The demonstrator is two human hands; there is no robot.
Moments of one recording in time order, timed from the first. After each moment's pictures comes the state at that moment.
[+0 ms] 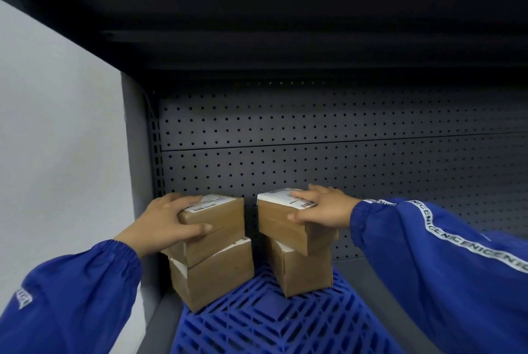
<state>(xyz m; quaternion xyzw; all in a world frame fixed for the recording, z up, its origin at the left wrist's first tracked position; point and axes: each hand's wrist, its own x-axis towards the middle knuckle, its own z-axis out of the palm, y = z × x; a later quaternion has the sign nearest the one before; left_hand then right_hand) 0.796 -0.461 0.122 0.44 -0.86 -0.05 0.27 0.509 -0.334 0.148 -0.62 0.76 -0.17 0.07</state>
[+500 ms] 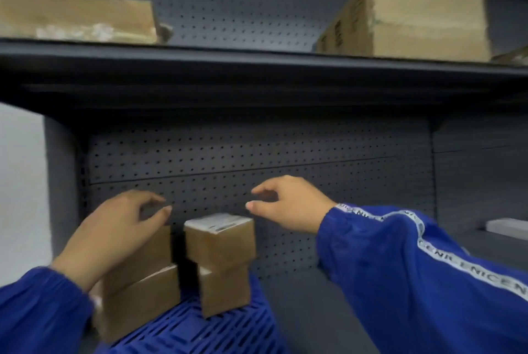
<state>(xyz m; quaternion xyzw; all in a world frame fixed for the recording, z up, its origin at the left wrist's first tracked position) 0.727 -0.333 0.175 0.37 -0.83 0.07 0.42 0.498 -0.191 0.203 -0.66 0.69 -0.31 -0.06</state>
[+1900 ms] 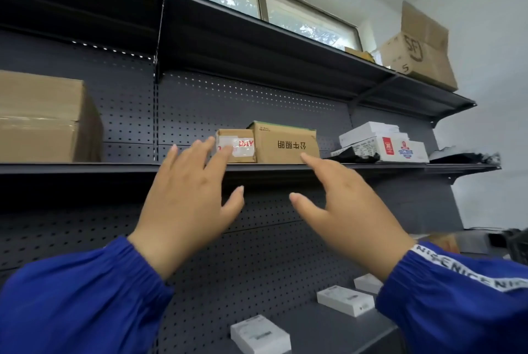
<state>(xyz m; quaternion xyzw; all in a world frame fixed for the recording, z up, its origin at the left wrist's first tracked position) -0.011 0.137 0.292 0.19 -0.79 0.29 0.50 -0.135 0.294 0.266 -0.49 0.69 -0.38 -0.37</state>
